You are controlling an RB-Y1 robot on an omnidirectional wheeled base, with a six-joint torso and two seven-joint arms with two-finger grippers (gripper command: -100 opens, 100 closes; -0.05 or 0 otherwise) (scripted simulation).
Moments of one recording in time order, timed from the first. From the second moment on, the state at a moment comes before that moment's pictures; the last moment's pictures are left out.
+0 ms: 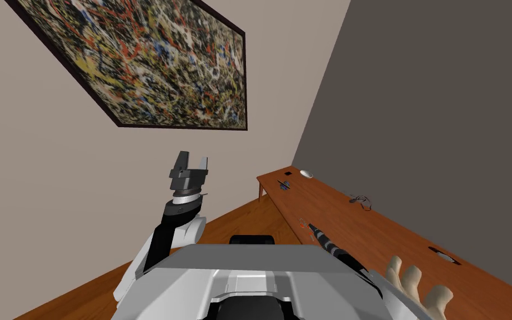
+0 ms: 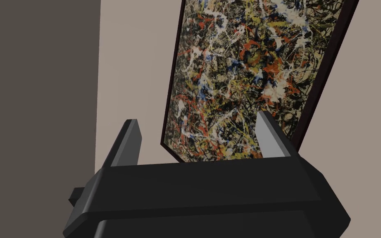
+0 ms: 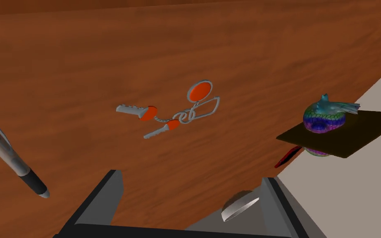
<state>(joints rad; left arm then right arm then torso) 0.46 0.04 -0.03 -2.40 -0.10 -0.54 0.09 0.66 -0.80 0.19 -1.63 0.09 0.14 -0.23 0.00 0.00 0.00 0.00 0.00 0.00</state>
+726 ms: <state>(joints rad) 0.46 0.04 -0.03 -2.40 -0.10 -0.54 0.09 0.70 -0.90 0.27 -1.45 0.09 0.32 -0.32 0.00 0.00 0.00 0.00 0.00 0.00</state>
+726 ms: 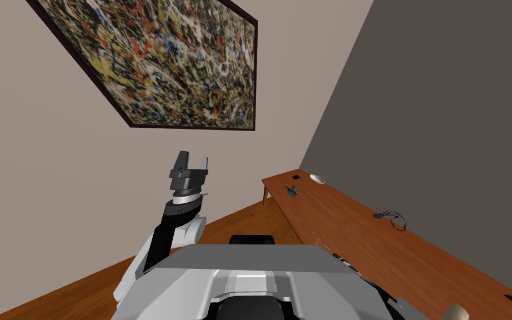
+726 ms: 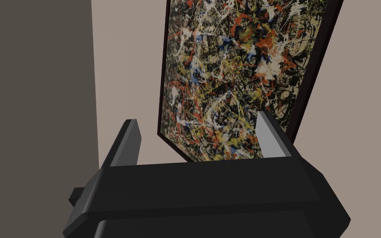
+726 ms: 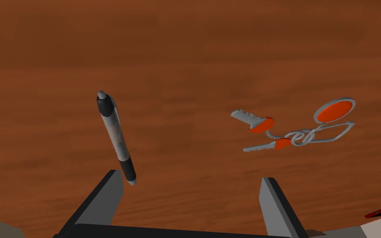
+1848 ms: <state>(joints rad) 0.46 0.04 -0.03 -2.40 -0.10 -0.54 0.09 0.67 -0.86 0.35 -1.23 0.08 0.39 -0.35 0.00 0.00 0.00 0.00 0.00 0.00</state>
